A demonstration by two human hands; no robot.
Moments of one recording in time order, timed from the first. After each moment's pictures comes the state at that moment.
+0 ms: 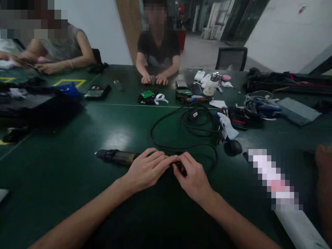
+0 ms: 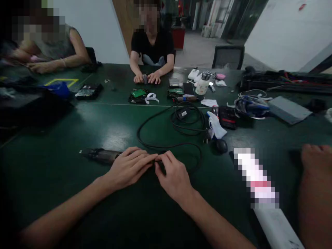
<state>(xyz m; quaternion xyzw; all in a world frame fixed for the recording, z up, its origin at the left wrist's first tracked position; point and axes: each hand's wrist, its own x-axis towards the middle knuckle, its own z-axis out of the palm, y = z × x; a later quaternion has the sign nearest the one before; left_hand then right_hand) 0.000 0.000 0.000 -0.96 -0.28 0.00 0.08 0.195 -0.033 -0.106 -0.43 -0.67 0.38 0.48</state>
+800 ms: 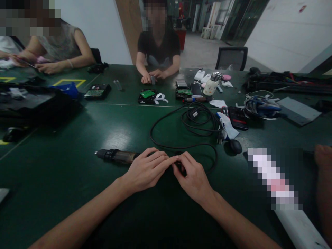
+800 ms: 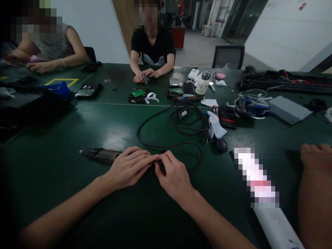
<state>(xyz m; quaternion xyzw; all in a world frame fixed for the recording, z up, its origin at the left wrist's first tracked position) -0.002 -0.001 0.001 -0.96 -0.27 0.01 0.07 0.198 -0.035 -0.102 -0.43 -0.68 0.38 0.46</state>
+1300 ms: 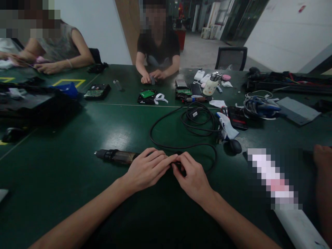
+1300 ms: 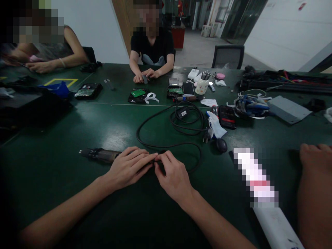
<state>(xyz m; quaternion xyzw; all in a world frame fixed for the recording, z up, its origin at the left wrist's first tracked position) -0.002 -0.001 0.001 -0.96 -0.28 0.00 0.09 0.198 -0.034 -0.100 -0.43 -0.68 0.38 0.46</state>
